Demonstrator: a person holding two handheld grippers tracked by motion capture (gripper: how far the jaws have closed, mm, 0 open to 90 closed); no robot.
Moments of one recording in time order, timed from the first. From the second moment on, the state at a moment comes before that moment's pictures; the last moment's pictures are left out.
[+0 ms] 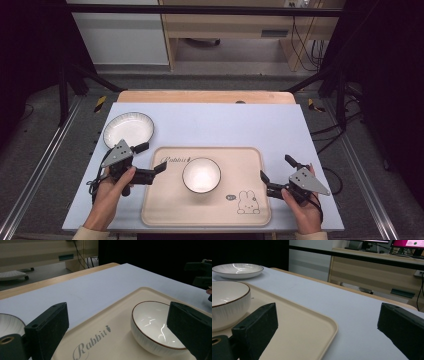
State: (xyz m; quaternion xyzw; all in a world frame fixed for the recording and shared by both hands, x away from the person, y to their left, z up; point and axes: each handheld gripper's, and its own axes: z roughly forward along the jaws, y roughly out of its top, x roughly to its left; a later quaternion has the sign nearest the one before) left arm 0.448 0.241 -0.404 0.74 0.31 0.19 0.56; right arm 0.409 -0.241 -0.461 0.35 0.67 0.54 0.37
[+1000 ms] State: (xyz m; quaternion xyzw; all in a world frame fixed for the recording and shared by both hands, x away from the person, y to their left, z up) left arm 0.444 0.321 -0.405 0.69 0.37 0.25 0.57; right arm 0.409 -0.242 -0.460 0.35 0.66 0.54 0.37
